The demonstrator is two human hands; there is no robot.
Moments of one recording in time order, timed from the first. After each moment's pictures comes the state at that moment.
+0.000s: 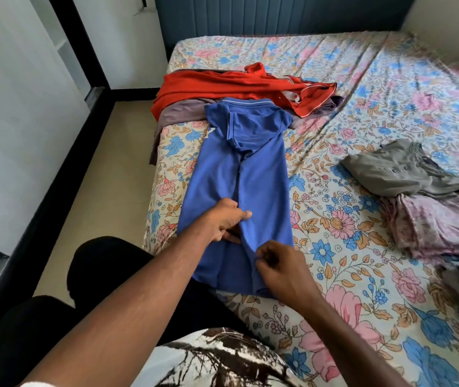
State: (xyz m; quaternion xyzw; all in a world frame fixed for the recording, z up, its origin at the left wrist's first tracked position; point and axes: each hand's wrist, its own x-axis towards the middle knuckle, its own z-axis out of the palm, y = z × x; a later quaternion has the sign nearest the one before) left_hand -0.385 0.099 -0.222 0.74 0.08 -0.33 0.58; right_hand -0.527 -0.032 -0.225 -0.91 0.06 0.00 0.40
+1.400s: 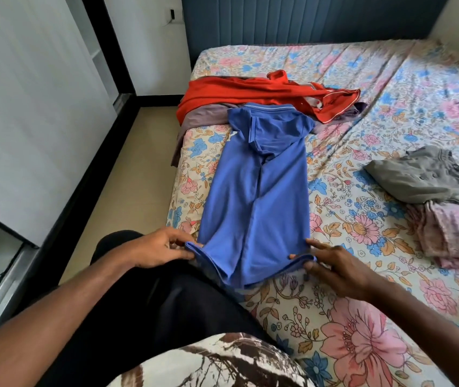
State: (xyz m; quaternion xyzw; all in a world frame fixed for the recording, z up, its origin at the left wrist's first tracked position) left_hand -0.429 0.294 -0.224 0.86 -0.20 -0.29 0.37; right_hand -0.506 -0.123 -0.246 -0.89 -0.30 0.03 0.33
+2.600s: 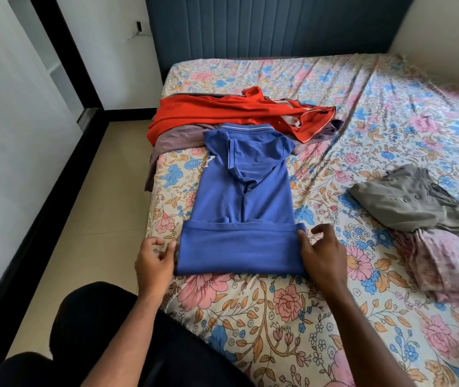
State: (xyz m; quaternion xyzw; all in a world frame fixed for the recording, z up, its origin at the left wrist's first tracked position) left_hand -0.367 0.225 -0.284 0.83 0.16 0.11 0.53; right_hand -0.413 -0.102 -0.259 -0.88 0.26 -0.14 0.37
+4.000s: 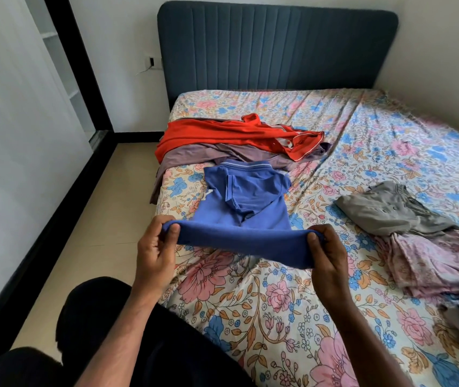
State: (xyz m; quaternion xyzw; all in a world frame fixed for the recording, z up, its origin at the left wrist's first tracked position) left_hand -0.425 0.220 -0.187 0.76 -0.16 0.23 0.59; right_hand -0.478 -0.077 -0.194 -0.76 0.02 -0.28 0.59
